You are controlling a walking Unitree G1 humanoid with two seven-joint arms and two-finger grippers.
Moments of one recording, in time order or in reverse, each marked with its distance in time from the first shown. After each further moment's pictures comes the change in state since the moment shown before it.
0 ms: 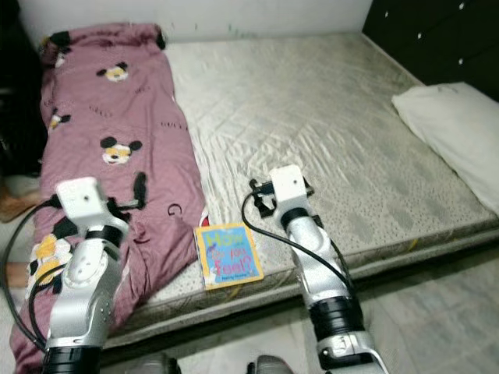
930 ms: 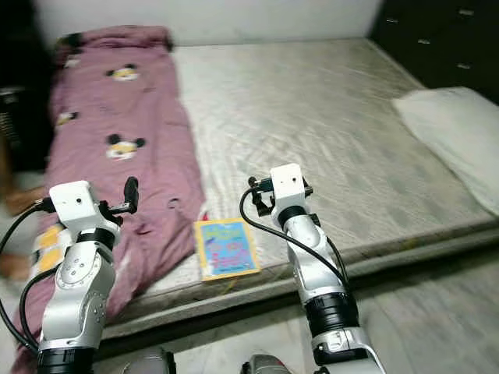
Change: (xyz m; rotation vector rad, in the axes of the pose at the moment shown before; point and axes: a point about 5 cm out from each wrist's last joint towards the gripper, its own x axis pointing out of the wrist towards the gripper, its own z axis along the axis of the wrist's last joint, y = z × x) left arm -0.001 0.010 -0.003 0.022 0.037 0.053; right arm 0.005 0.002 0.001 0.042 0.014 -0.021
